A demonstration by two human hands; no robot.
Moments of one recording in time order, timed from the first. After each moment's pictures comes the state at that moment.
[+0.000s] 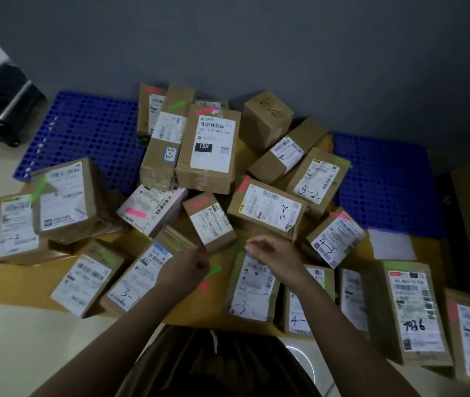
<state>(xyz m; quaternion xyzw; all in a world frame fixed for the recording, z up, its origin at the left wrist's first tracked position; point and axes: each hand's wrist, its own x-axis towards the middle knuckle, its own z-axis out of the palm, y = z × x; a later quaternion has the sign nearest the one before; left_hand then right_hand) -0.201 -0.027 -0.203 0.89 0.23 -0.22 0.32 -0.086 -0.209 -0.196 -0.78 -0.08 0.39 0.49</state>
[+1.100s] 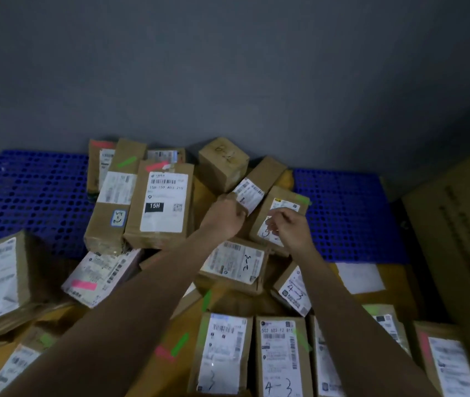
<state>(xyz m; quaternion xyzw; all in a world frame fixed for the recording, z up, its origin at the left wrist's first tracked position) 0.040 -0.061 -0.158 0.89 0.17 -0.08 0.40 0.078 -0.216 -0.174 -0.81 0.06 0.18 0.55</state>
